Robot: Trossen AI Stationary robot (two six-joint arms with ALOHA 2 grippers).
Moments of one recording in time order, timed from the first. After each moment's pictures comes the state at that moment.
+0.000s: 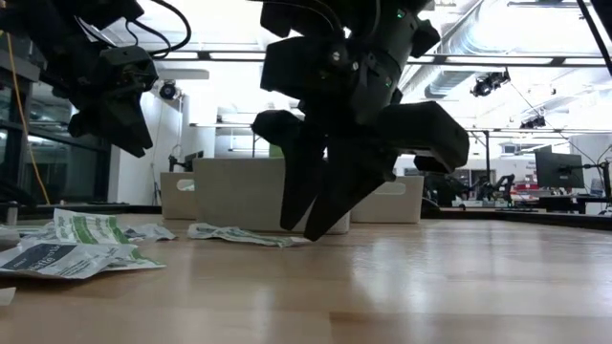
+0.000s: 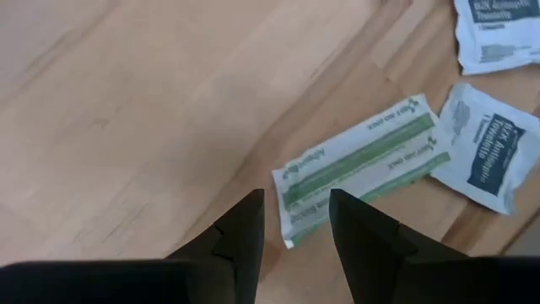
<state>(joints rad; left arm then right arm) 0.00 0.78 0.52 -0.61 -0.25 -0.81 0.23 2.10 1.44 -0.43 -0.04 -0.52</state>
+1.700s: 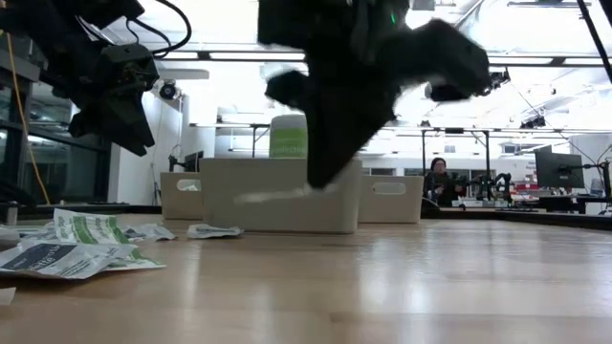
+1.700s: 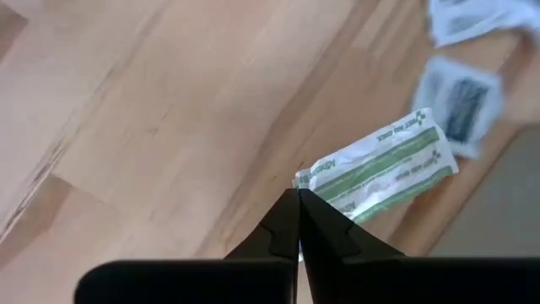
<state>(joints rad) 0.00 0.78 0.52 -0.59 -0.23 -0.82 0.29 2.10 1.64 -0.76 0.06 -0.33</state>
